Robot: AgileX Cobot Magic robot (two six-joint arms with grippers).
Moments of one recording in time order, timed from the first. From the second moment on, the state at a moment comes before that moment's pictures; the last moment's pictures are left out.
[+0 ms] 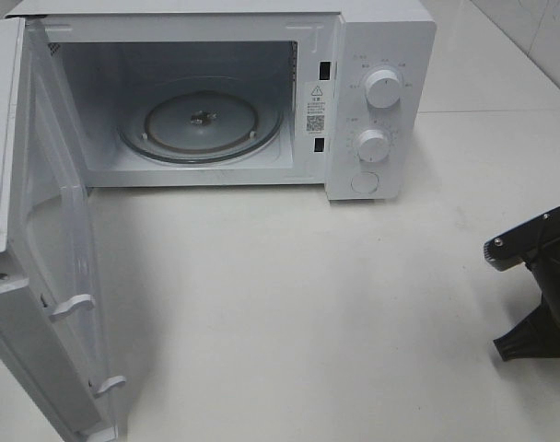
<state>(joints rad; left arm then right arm) -0.06 0.00 -0.52 -0.15 1.07 0.02 0.48 1.78 -0.42 -1.31 0.65 1.52</state>
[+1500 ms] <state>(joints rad) -0.06 0.00 -0.52 -0.15 1.07 0.02 0.48 1.23 -0.69 -0.40 0.81 0.43</state>
